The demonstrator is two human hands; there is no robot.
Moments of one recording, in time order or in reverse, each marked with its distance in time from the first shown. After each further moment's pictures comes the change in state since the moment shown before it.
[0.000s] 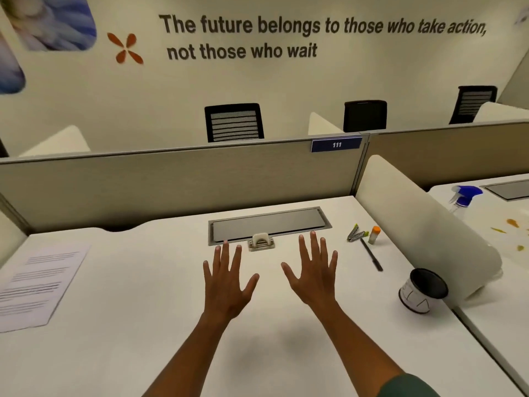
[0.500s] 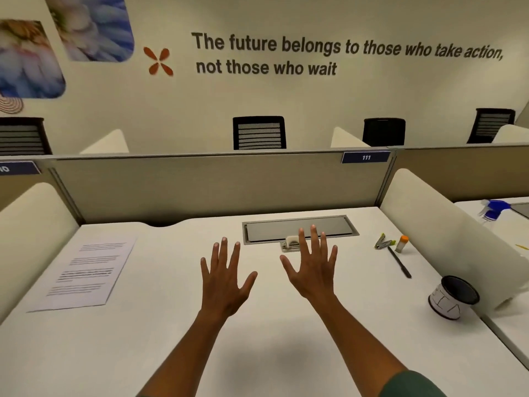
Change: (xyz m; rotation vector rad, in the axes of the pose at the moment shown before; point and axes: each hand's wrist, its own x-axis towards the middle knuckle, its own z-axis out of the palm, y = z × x) left_hand -0.043 -0.107 -0.060 0.003 0.100 -0.026; right_hand -0.028 -0.127 -0.029 0.050 0.058 -0.062
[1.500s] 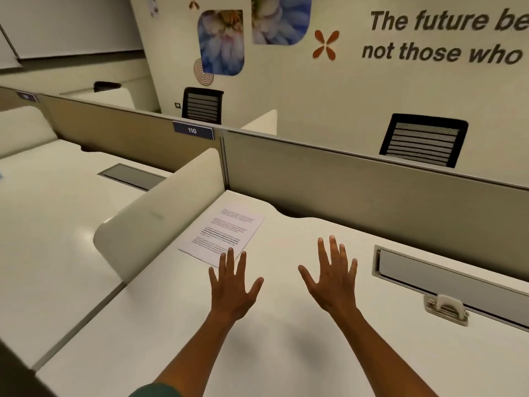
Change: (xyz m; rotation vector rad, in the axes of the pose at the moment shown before) left_hand -0.040 -0.227 -0.024 0.111 -0.043 -0.626; right_hand 0.050 -0.229 0.124 0.145 -0.273 -0.456
